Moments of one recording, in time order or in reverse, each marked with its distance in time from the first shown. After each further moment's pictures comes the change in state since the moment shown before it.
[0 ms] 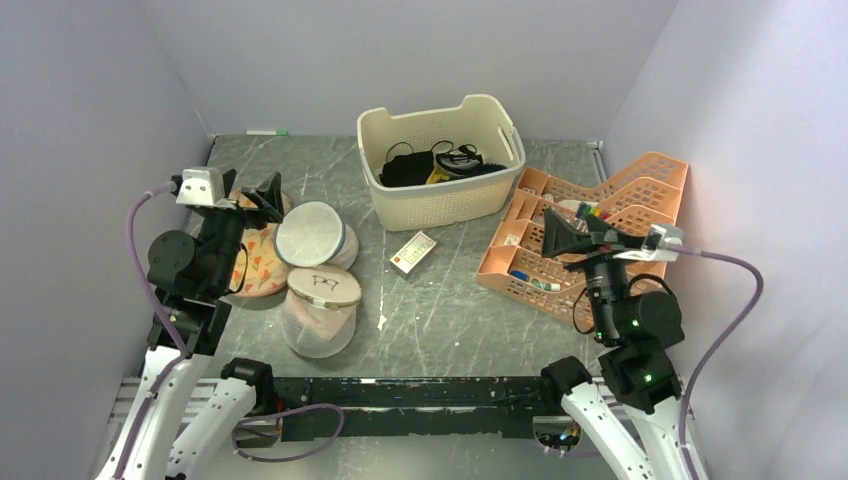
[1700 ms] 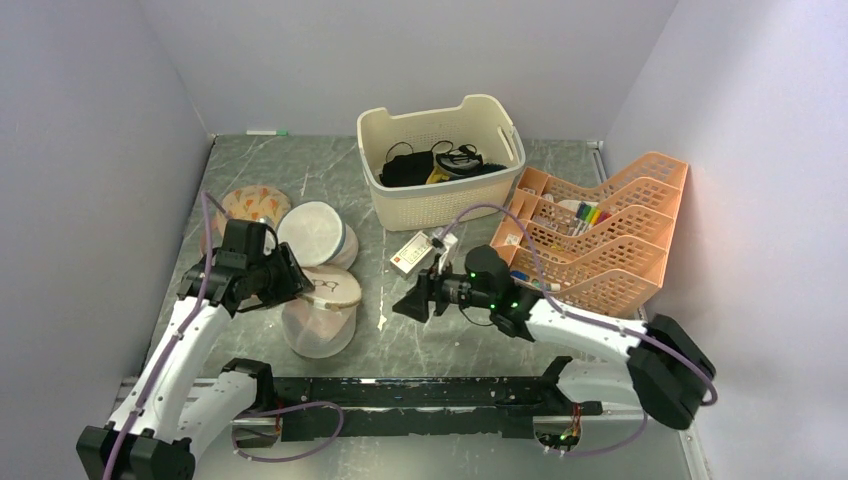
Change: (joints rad) left arm 0.043 0.266 -0.024 -0.959 0.230 -0.566; right arm 0.463 0.827 -0.268 0.475 -0.681 0.150
